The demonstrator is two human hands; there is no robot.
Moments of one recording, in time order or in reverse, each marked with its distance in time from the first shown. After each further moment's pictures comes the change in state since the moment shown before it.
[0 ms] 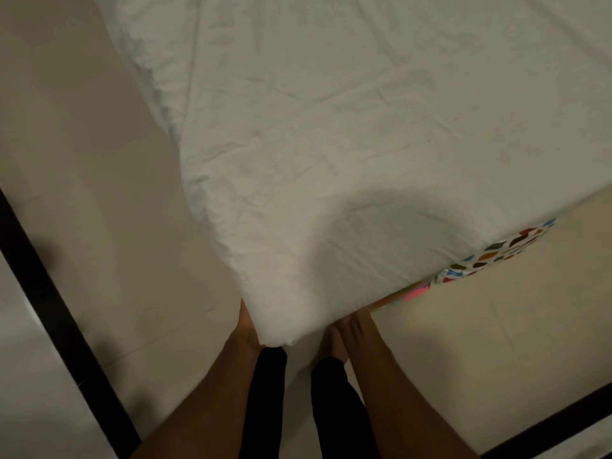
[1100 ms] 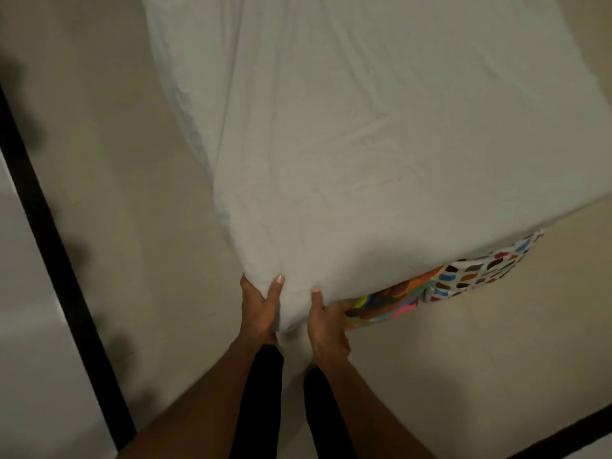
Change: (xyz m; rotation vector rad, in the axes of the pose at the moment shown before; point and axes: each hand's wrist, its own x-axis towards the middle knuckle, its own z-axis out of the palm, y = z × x) left_hand -0.078 0.002 0.033 0.637 0.110 0.679; right_hand 0.005 0.062 -0.022 -0.740 0.582 -0.291
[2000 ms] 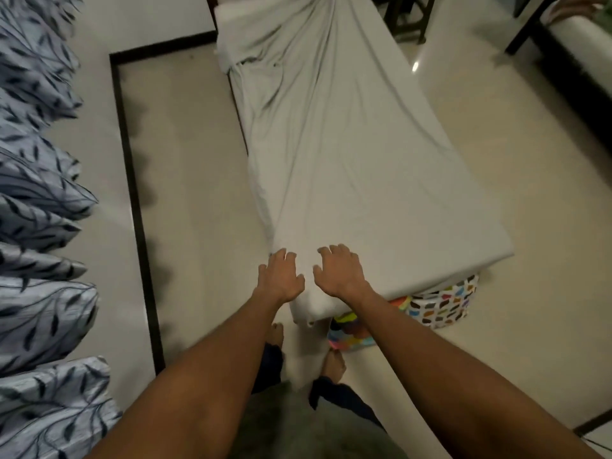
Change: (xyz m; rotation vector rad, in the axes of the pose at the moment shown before) left_hand -0.236 0.245 -0.162 1.052 -0.090 0.462; right_hand -0.264 -0.228 -0.212 -1.013 -0.062 -1.010
